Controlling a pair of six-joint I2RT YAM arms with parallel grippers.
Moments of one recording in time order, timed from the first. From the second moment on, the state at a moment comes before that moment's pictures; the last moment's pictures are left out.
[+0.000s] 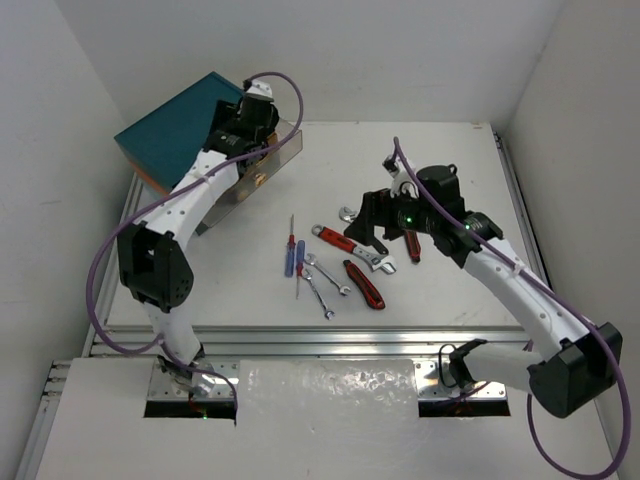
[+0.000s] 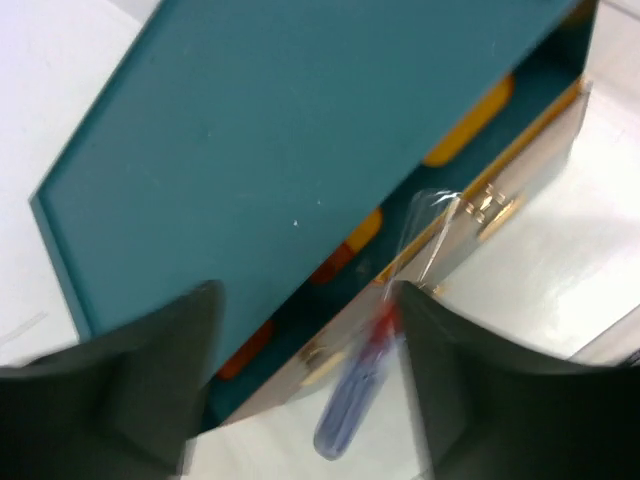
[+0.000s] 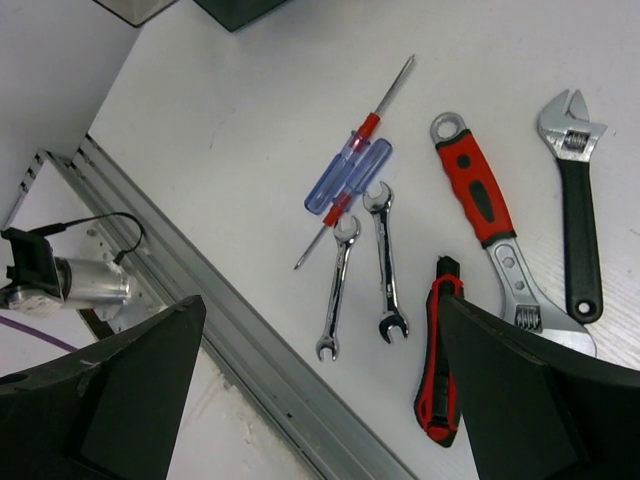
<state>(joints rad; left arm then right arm) -0.35 1.81 1.77 -0.54 -0.73 0.14 0.45 1.17 1.01 -0.37 -0.42 0.27</state>
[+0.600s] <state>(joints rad) -0.35 1.05 1.50 -0.51 -0.46 -0.24 0.88 1.89 1.35 -0.45 0.16 0.47</state>
